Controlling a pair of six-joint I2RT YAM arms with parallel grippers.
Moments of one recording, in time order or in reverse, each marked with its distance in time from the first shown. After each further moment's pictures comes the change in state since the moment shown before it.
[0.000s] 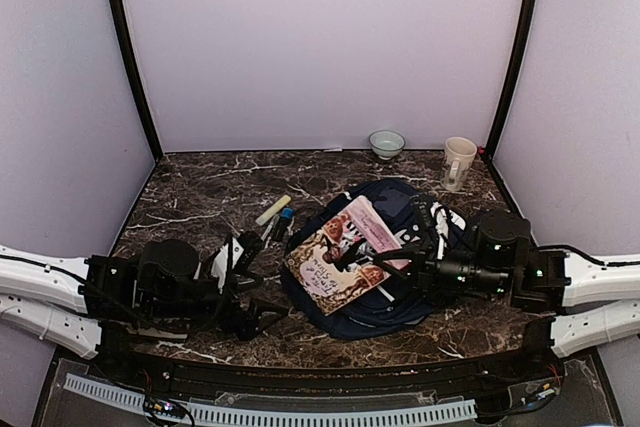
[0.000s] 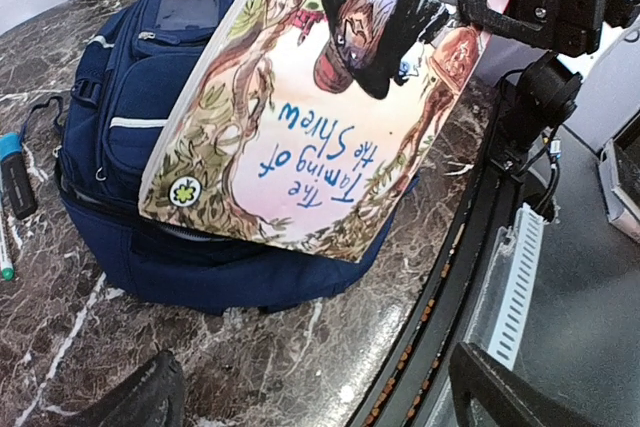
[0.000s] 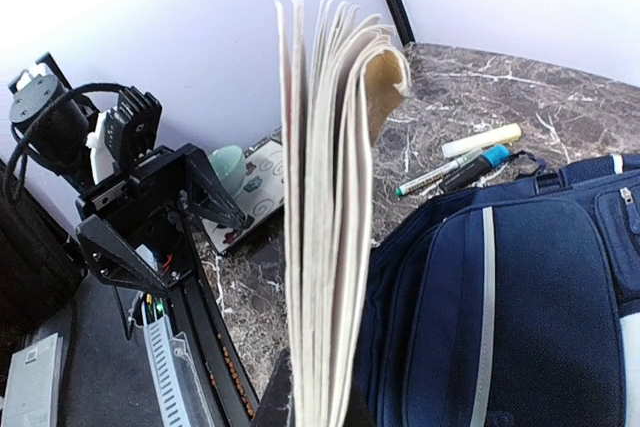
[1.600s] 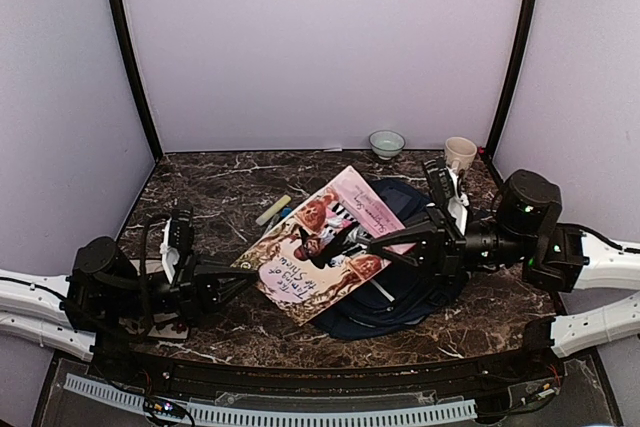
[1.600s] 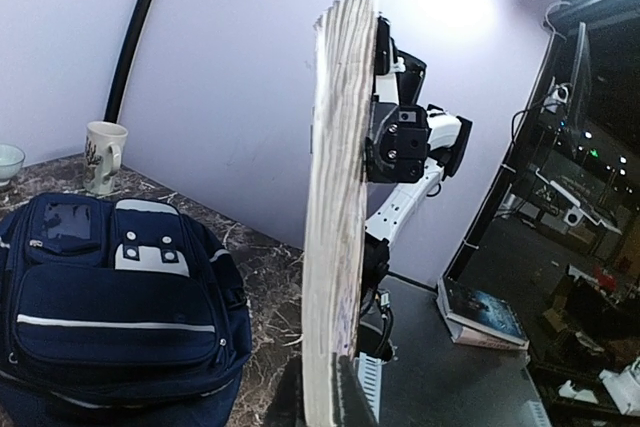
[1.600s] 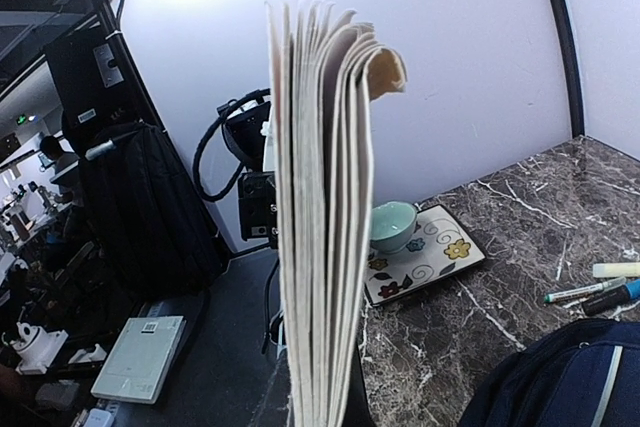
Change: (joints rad) left arm -0.002 -0.271 -0.191 0.552 0.187 -0.003; right arm -0.004 -0.018 0.201 0.030 -0.393 -0.044
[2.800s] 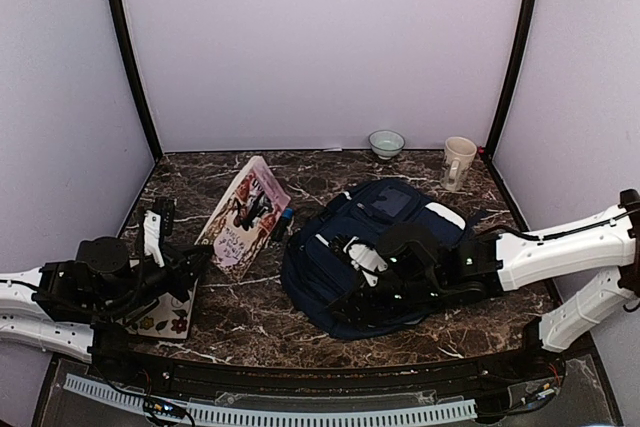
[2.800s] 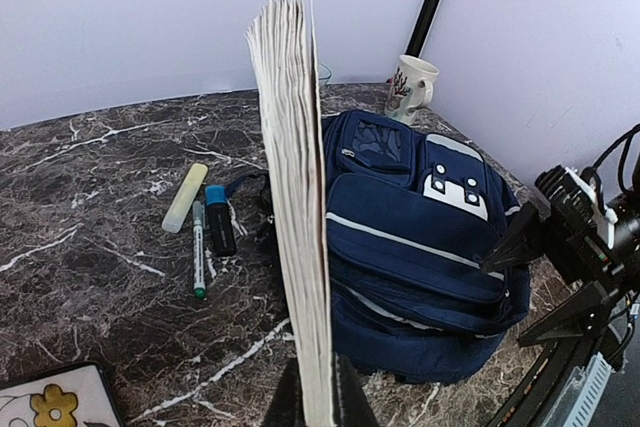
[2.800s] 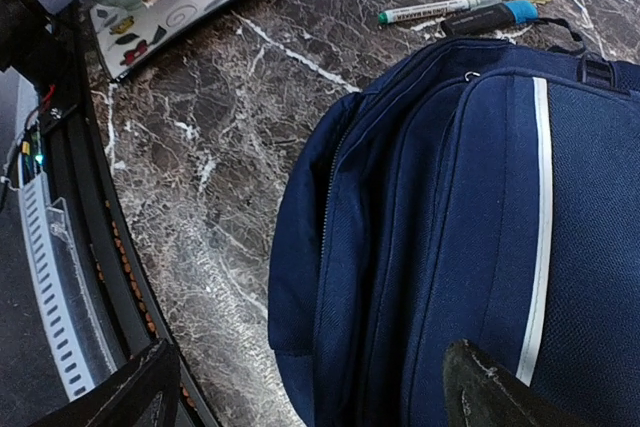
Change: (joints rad) left arm -0.003 -0.149 0.120 -0.713 -0.665 -0.079; right arm 0.108 0.471 0.111 -0.376 0.498 -0.105
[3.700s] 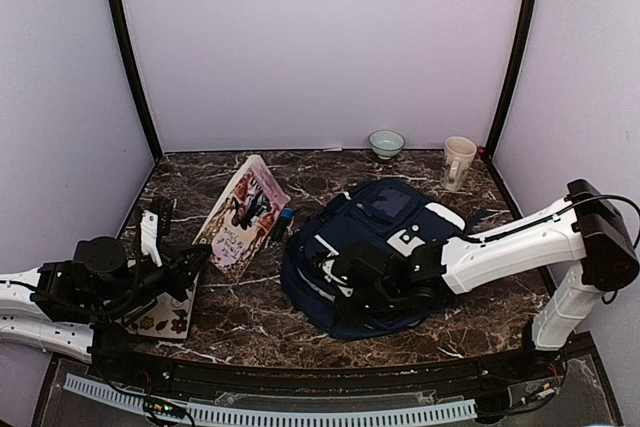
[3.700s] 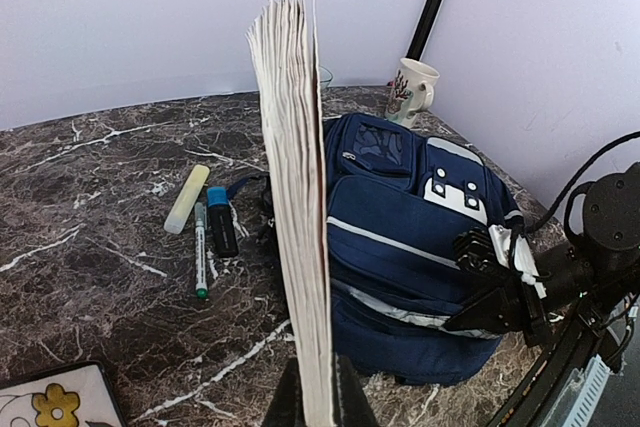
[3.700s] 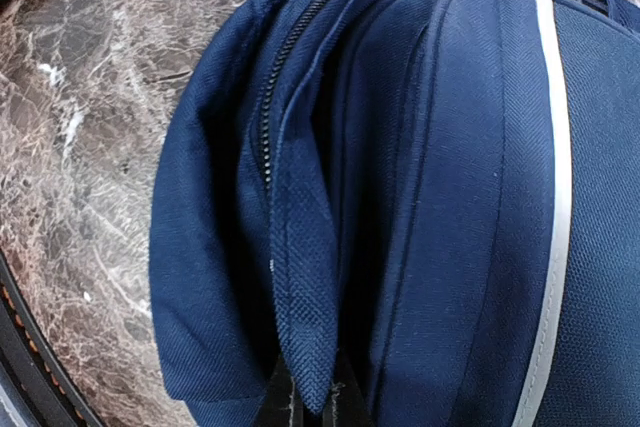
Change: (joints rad) left arm 0.000 -0.019 0.000 -0.012 -0.006 -0.002; right arm 0.029 0.294 0.162 -0.135 0.185 0.006
